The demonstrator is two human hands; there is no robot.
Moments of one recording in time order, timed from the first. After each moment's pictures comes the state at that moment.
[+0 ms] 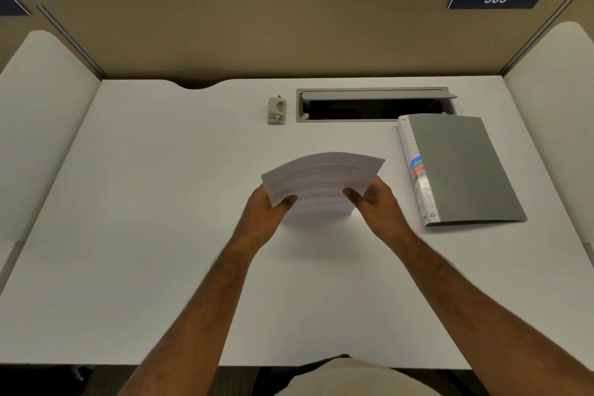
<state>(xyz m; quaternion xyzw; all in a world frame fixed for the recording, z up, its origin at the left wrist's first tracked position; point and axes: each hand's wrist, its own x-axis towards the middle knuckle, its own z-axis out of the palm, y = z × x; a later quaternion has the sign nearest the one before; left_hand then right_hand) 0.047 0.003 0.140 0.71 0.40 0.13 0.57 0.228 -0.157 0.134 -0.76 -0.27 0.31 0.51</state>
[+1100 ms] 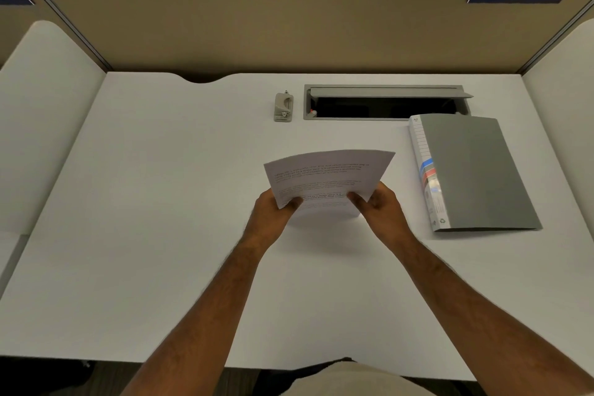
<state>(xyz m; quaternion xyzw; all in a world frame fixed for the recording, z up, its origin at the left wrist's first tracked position) 0.058 0.013 0.101 0.70 0.43 0.11 0.57 0.239 -0.147 0.100 -0.76 -0.27 0.31 0.50</state>
